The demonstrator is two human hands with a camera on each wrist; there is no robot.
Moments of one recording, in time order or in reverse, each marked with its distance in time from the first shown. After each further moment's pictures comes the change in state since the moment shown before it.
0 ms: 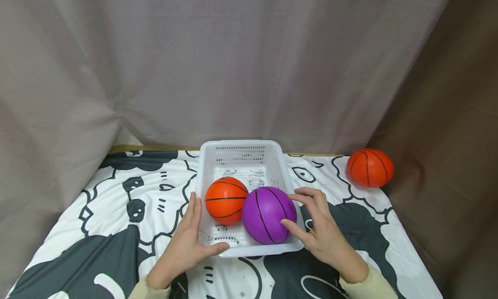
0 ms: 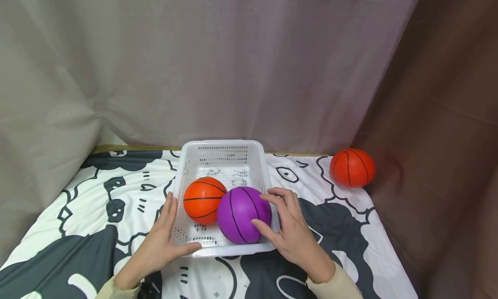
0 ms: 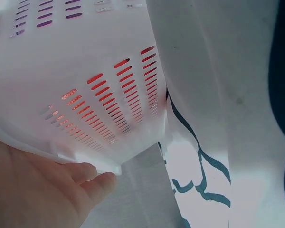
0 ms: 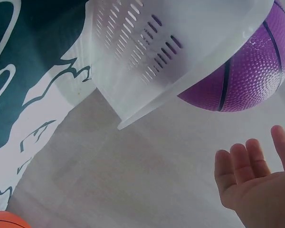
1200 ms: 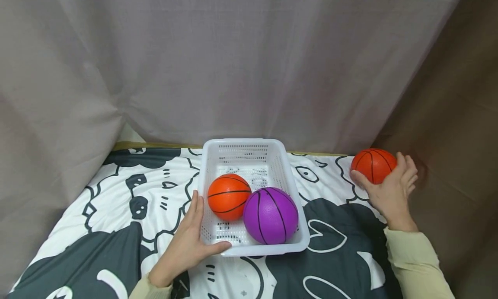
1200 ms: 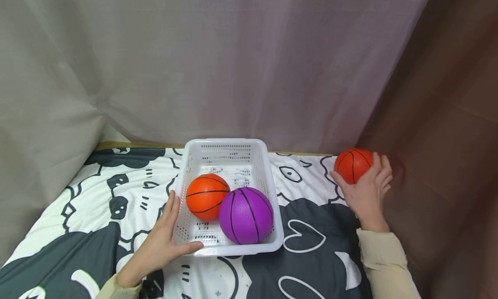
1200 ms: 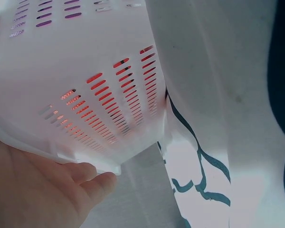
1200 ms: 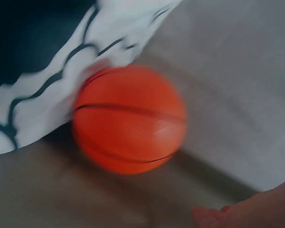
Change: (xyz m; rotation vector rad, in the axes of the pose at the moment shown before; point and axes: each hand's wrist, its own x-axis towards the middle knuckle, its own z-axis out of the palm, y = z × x) left_hand 0.000 -0.001 0.001 -0.024 0.005 0.006; right_hand 0.023 0.161 -0.087 -0.246 0.328 0.568
